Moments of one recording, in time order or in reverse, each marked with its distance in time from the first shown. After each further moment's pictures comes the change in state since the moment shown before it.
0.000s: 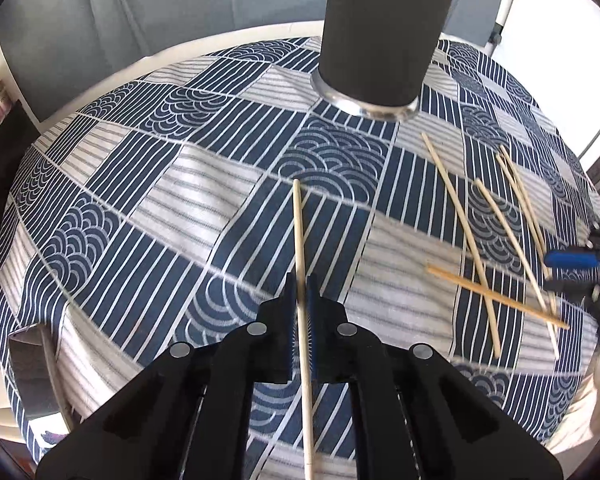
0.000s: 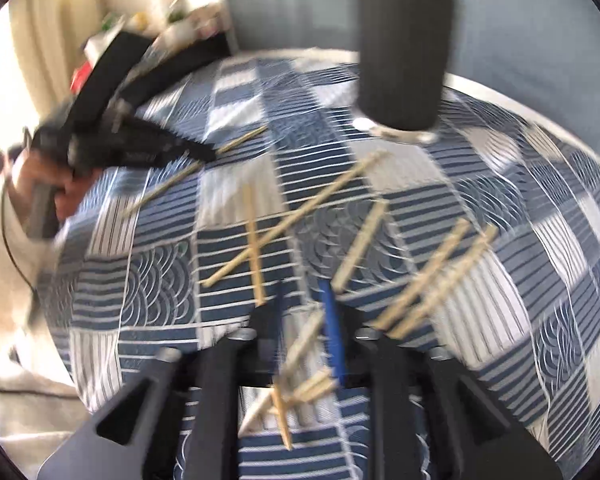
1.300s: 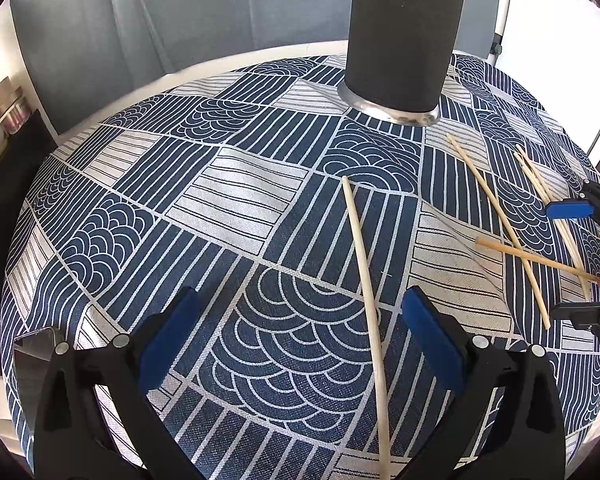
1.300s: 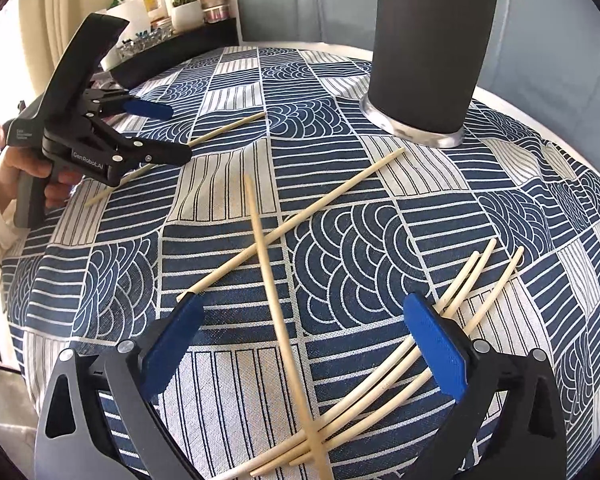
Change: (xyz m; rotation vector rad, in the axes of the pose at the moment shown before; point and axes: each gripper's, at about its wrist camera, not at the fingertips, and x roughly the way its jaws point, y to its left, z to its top) left arm 0.004 0.023 -0.022 0.023 -0.125 0.049; right arm 0.036 -0.004 -0.006 -0.033 -0.046 -0.030
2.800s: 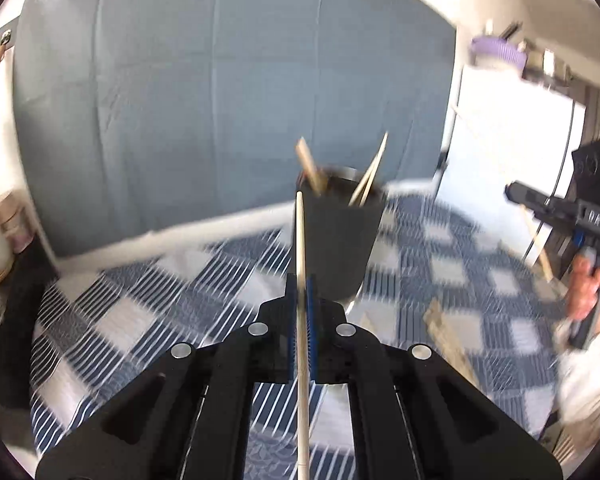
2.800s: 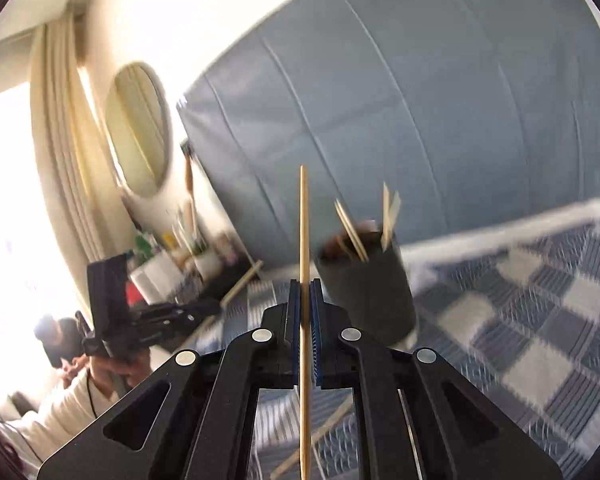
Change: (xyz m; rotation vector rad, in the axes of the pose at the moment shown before) left arm -0.120 -0.011 0.096 -0.003 -0.428 -0.162; right arm -0.173 -0.099 0.066 0.355 -0.681 0.217
